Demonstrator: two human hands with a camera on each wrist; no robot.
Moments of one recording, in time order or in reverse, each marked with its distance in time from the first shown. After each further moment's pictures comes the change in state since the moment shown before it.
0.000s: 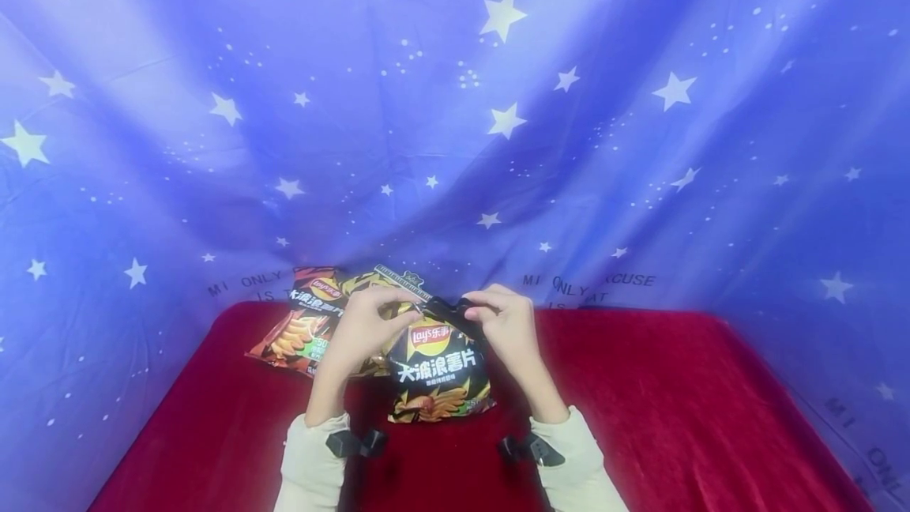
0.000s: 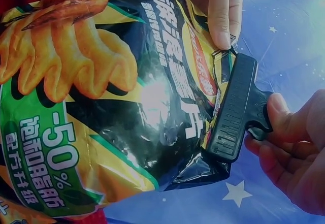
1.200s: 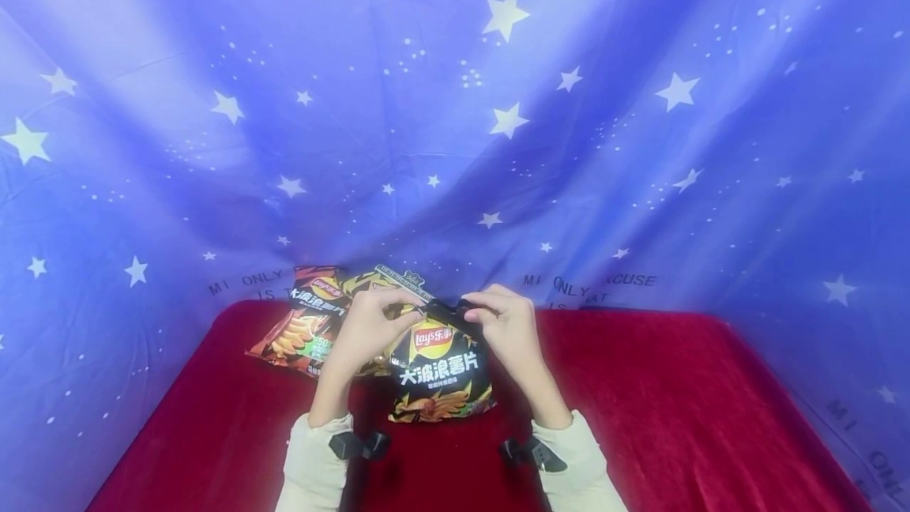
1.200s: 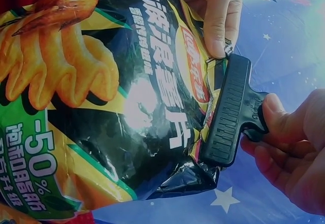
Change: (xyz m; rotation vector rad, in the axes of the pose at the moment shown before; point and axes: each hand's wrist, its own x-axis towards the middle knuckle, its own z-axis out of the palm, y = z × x) left_hand -0.002 0.007 0.003 -0.065 -0.002 -0.016; right_hand -0.003 -0.013 -0.003 -0.055 0.005 -0.092
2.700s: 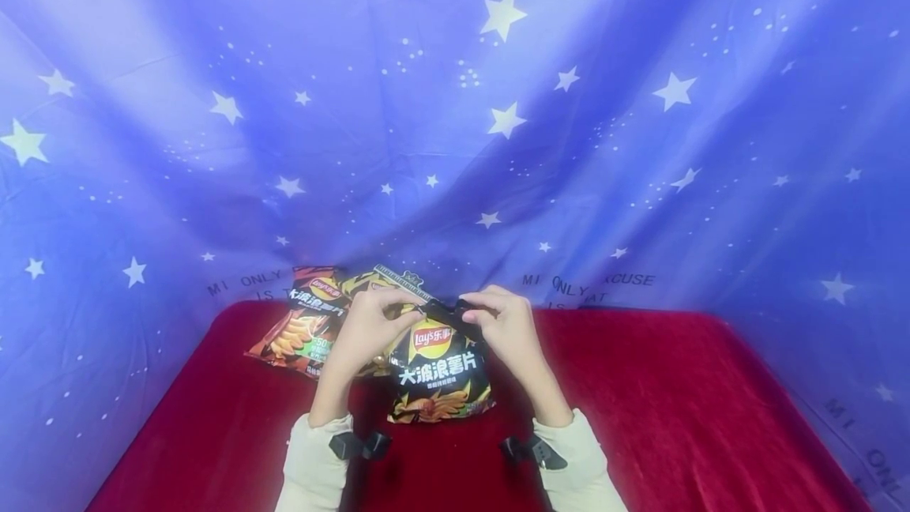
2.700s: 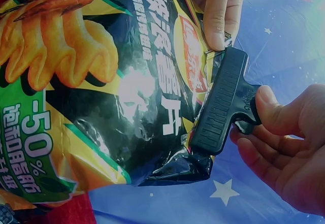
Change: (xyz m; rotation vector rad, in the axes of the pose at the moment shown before) left_hand 0.000 0.000 0.003 0.026 0.017 0.005; right_hand 0.001 0.006 -0.003 0.022 -0.094 0.066
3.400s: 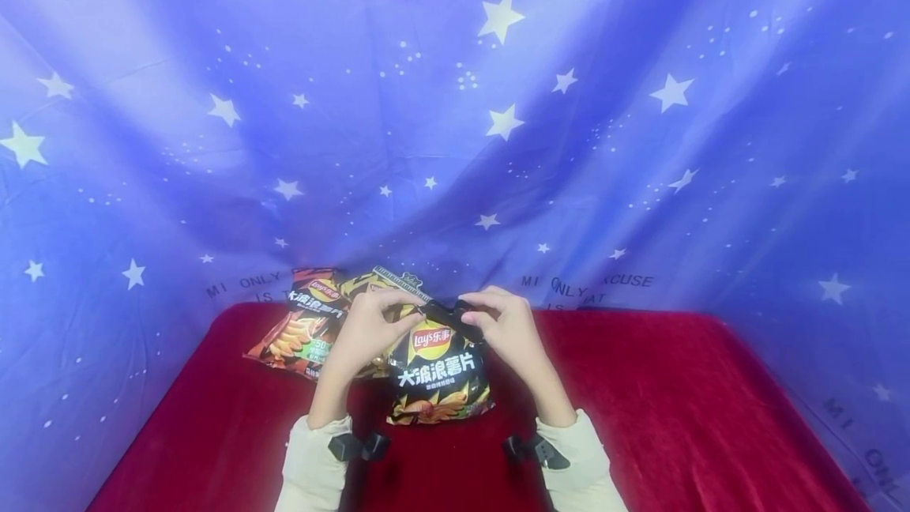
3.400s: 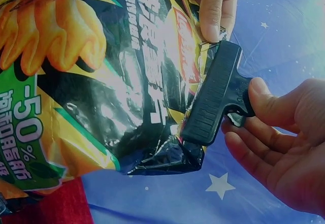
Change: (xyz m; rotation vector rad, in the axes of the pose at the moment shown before) left_hand 0.000 0.001 0.000 0.003 -0.019 0.011; right_hand 0.002 0.004 -0.006 0.044 -0.083 0.040
